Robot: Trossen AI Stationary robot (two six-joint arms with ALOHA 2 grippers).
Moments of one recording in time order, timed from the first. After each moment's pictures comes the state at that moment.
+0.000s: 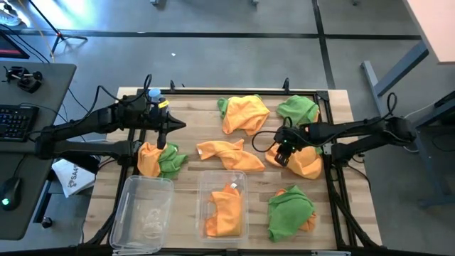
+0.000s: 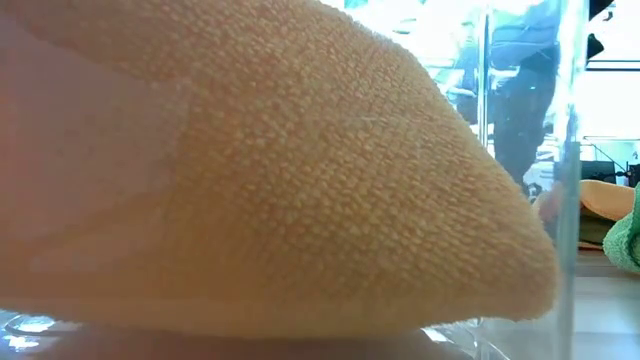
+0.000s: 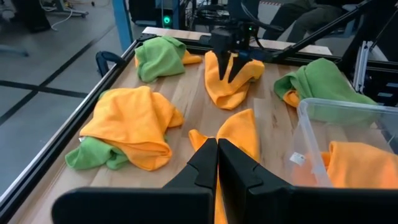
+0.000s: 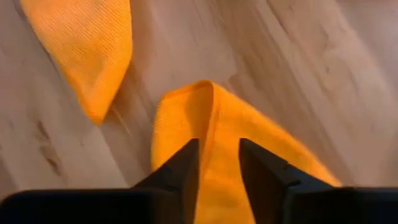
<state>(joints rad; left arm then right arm) 0.26 0.75 0.84 -0.51 0.09 0.02 -0.11 1.22 0.65 -0.60 0.06 0.37</state>
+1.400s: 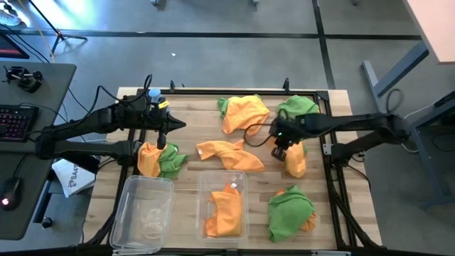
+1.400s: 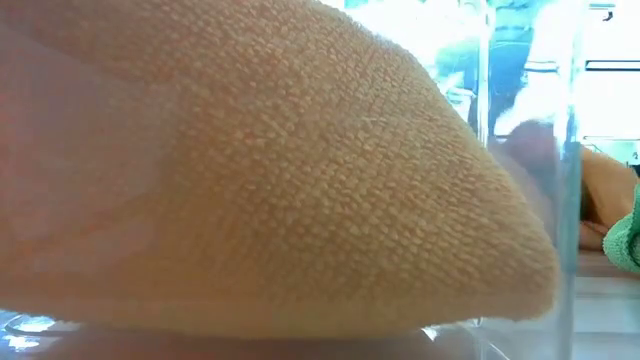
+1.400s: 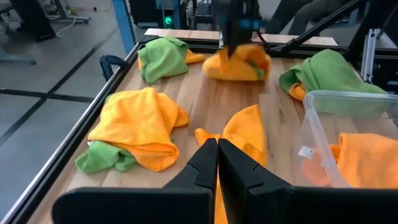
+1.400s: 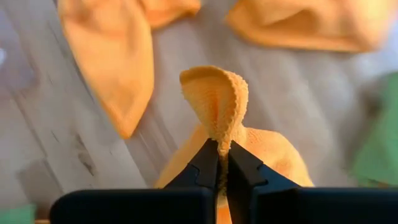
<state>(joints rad) 0.26 0.75 0.84 -0.51 0.08 0.08 -0.09 1.26 1.02 -0.95 0.13 0.36</state>
